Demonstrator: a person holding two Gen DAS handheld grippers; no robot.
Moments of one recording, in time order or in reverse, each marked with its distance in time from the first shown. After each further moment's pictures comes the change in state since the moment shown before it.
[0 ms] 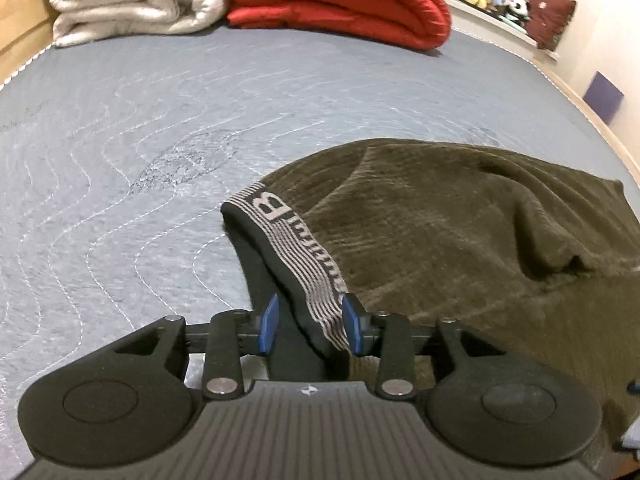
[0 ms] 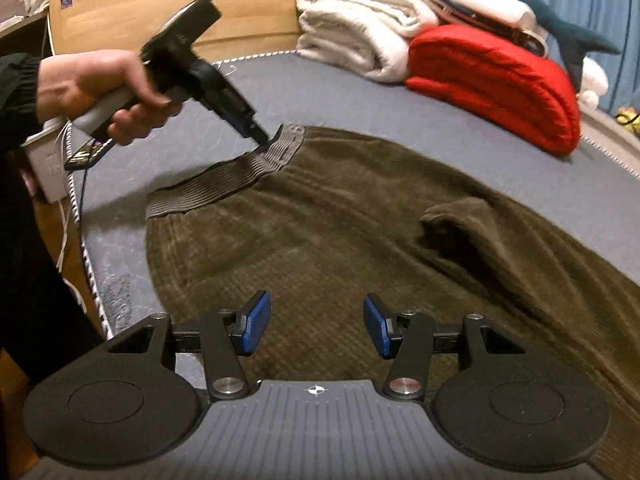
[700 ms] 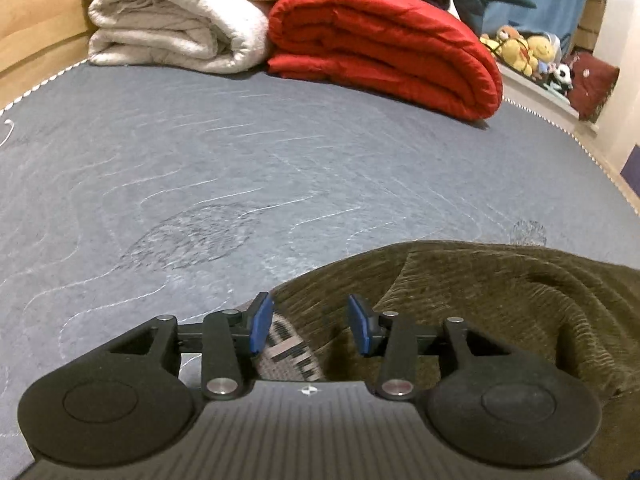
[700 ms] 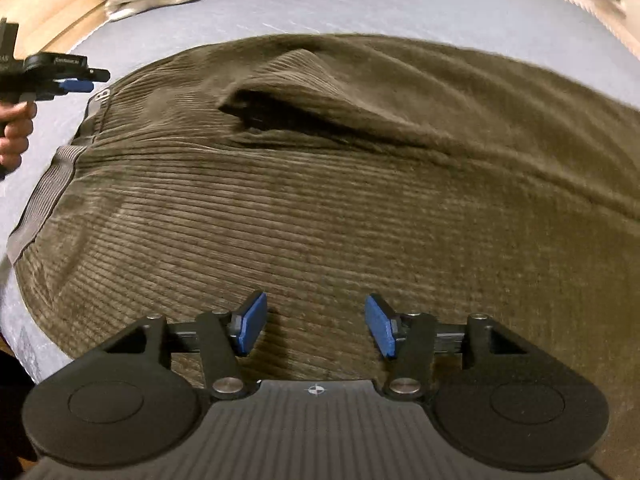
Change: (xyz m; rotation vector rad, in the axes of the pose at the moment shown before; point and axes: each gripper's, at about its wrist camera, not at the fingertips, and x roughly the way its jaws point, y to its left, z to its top) left arm 0.051 -0.005 0.058 -0.121 -0.169 0.077; right arm 0.016 -0.103 -0.046 0.534 0.265 -0.215
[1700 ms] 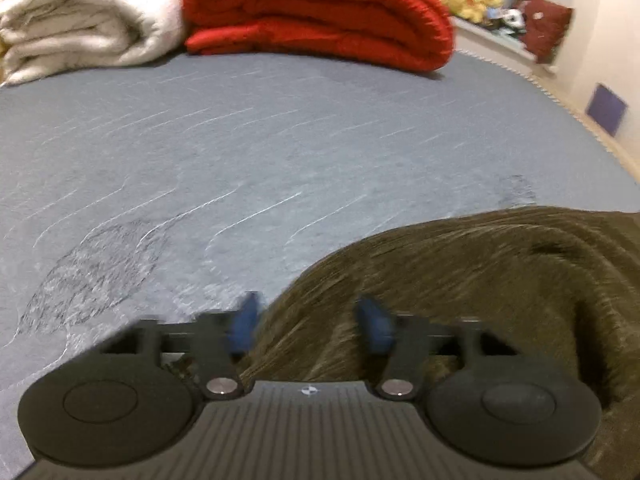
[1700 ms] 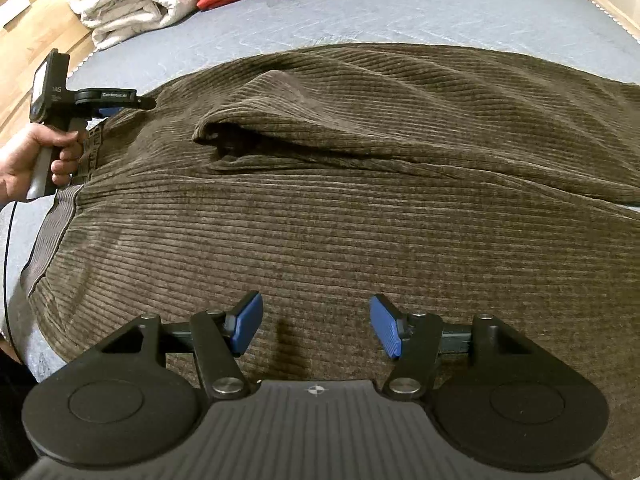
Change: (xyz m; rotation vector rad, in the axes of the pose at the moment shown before) left arm 0.078 -0.027 0.013 0.185 0.050 -0.130; right arm -0.017 -0.022 0.008 0.060 -0.019 0.026
